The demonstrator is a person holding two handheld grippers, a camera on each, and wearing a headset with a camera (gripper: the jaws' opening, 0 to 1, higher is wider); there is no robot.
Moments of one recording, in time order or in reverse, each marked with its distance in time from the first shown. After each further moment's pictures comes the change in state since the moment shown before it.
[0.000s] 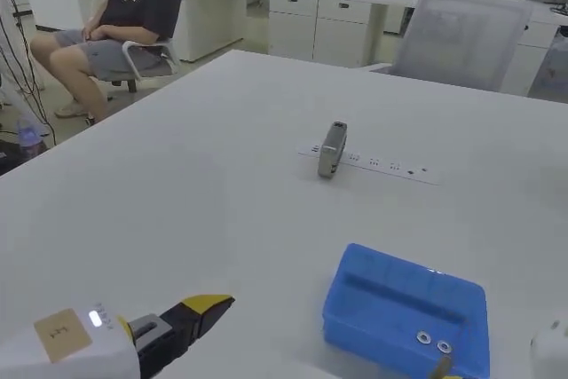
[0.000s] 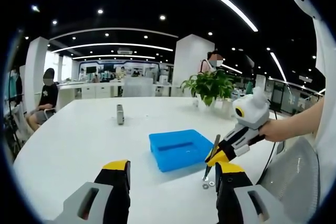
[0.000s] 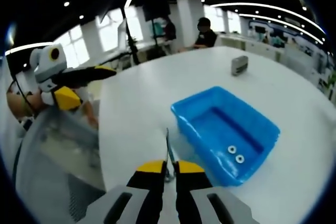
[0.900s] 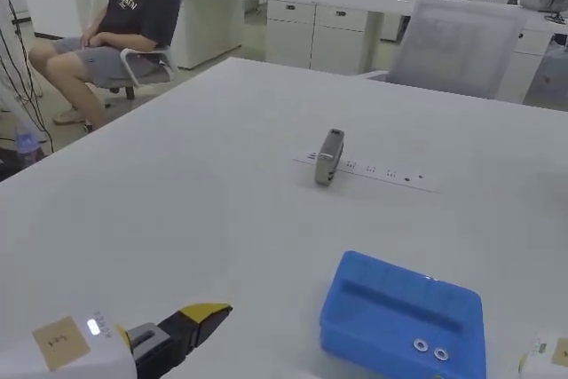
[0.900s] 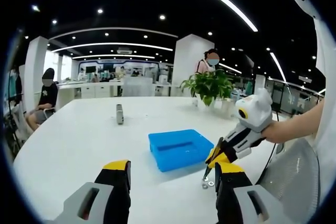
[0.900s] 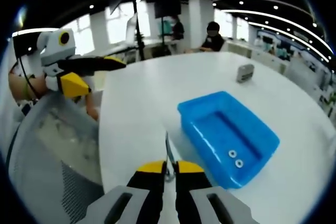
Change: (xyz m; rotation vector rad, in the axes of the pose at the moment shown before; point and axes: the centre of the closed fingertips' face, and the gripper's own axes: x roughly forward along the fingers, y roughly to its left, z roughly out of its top) left arm 0.000 -0.001 0.000 -0.004 0.001 -0.005; right arm -0.001 0.004 -0.002 -0.091 0.007 -0.012
